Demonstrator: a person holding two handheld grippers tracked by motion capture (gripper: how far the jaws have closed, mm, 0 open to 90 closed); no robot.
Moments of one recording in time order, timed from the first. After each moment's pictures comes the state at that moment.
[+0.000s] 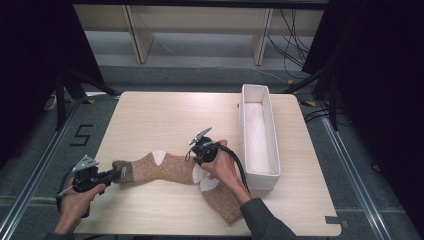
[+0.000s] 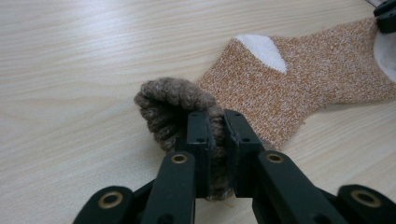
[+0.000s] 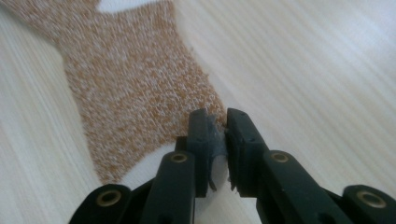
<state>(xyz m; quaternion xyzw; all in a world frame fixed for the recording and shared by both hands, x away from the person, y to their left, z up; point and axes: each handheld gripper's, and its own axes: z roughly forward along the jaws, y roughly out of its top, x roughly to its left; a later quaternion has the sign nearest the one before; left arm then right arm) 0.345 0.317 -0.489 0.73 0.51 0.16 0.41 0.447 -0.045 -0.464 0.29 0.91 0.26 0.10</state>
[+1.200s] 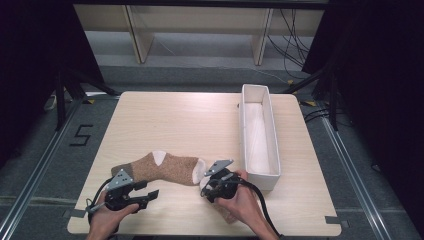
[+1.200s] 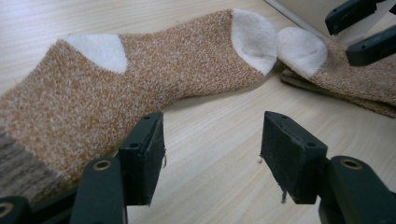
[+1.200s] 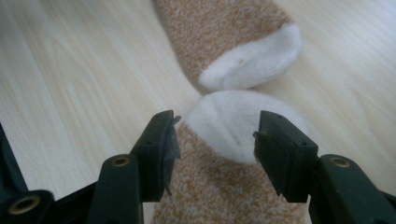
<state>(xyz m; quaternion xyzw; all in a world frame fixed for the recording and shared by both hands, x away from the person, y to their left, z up) 0.306 0.221 -0.494 0.77 0.43 0.11 0.46 0.343 -0.090 -0.456 0.29 0.91 0.28 0.12</state>
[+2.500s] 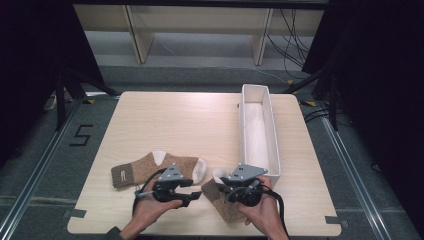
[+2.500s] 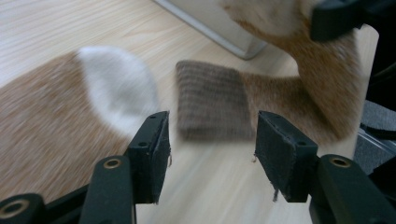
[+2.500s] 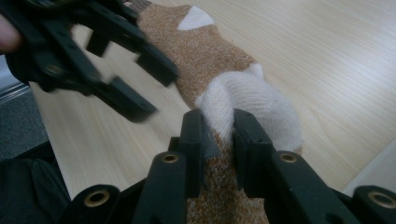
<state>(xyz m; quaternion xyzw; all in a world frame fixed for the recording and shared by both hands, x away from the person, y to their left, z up) 0.340 0.090 -0.482 0.83 0.31 0.04 0.46 0.313 -0.144 -0.430 0.29 0.85 0.41 0.13</state>
